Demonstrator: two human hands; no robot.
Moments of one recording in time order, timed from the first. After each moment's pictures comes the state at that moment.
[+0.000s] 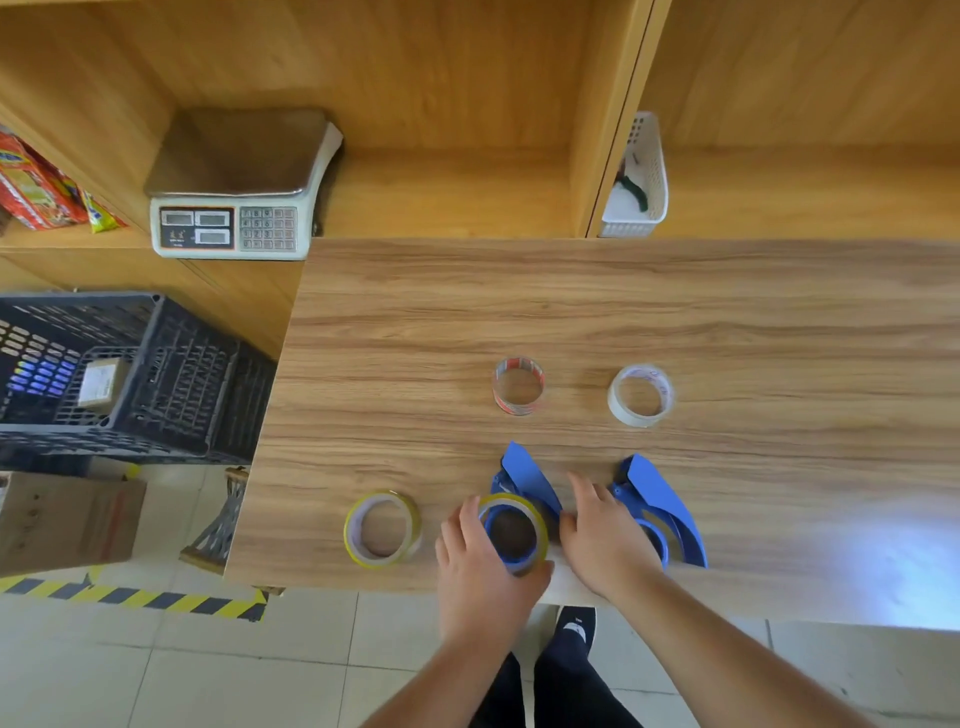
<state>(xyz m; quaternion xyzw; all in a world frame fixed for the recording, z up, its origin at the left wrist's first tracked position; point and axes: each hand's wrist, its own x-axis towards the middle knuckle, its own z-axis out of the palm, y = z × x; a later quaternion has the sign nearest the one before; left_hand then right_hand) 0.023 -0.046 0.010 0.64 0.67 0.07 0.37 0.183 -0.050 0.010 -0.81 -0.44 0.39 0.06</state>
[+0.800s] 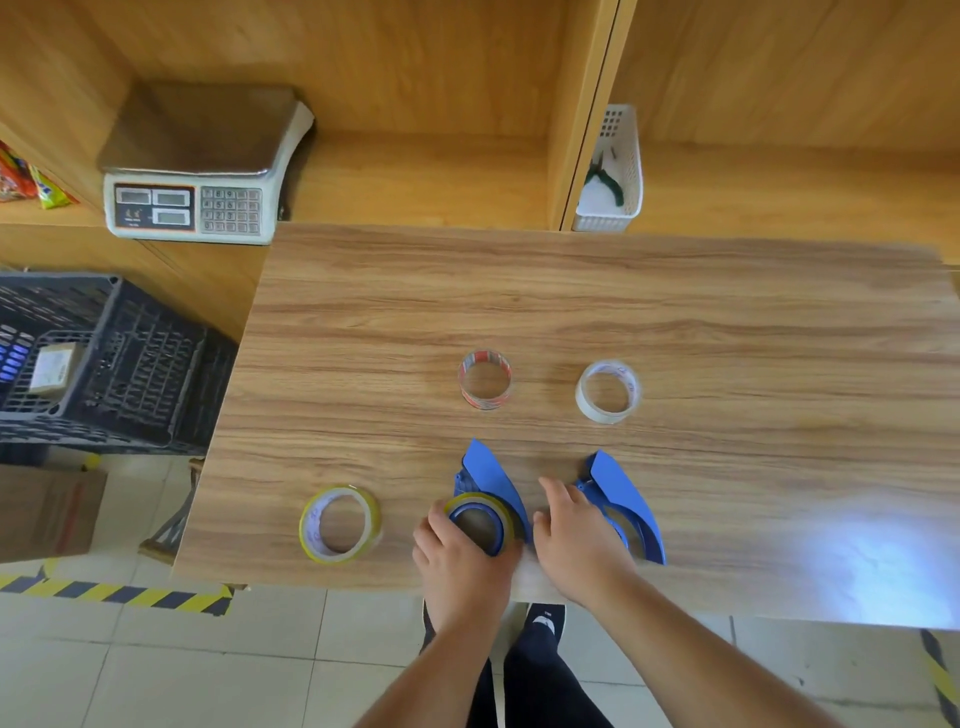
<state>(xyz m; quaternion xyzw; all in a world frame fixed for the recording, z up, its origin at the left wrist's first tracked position) 0.064 -0.054 -0.024 0.53 0.77 0.06 0.35 0.198 -0.060 0.015 -0.80 -0.46 0.39 0.05</state>
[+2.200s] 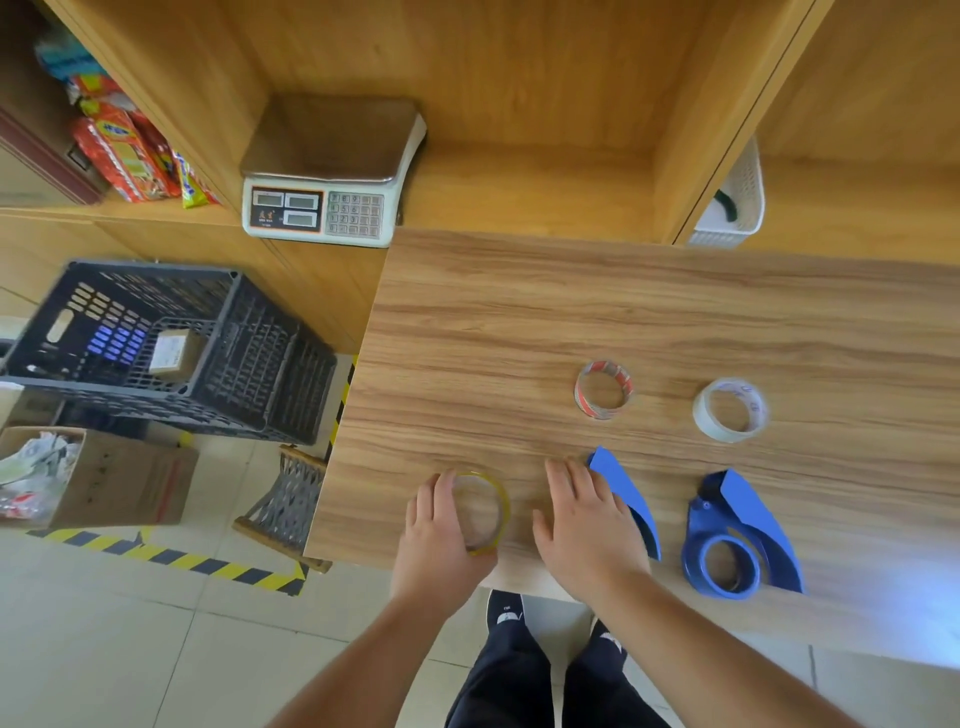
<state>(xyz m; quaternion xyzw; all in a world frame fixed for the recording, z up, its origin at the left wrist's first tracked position) -0.121 0.025 0.002 0.70 0.63 0.04 0.33 0.069 -0.003 0.030 -0.76 -0.61 0.24 -0.03</state>
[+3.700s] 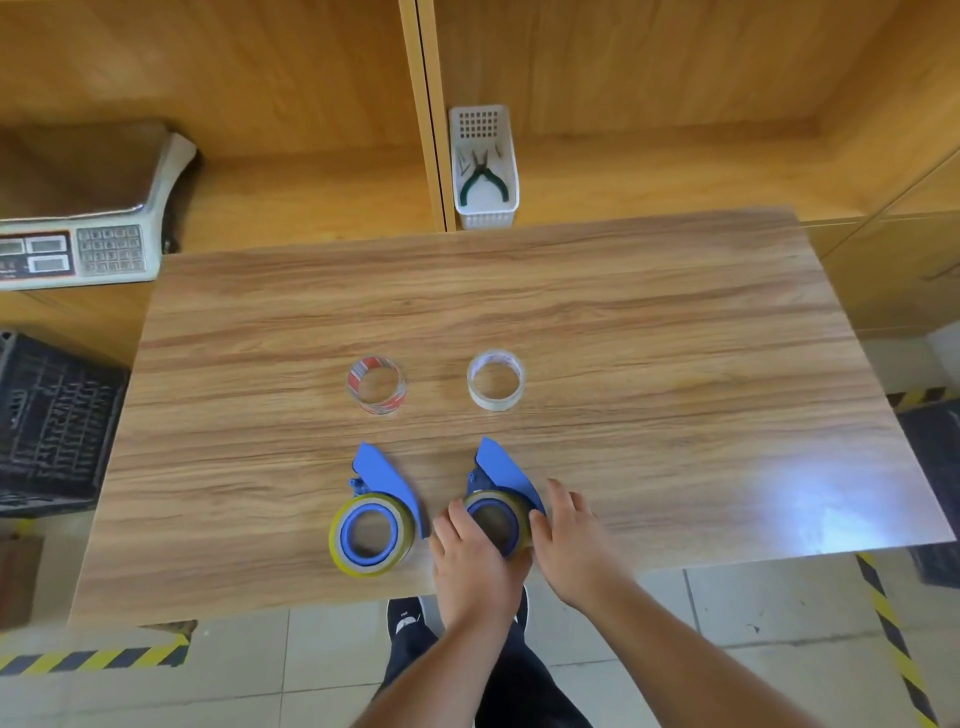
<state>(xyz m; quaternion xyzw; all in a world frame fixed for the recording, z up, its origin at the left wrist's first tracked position) 0.180 -0.119 -0.020 0.67 0.67 0.02 0.31 0.300 -0.144 0.014 -0.84 -0.37 0.40 0.09</state>
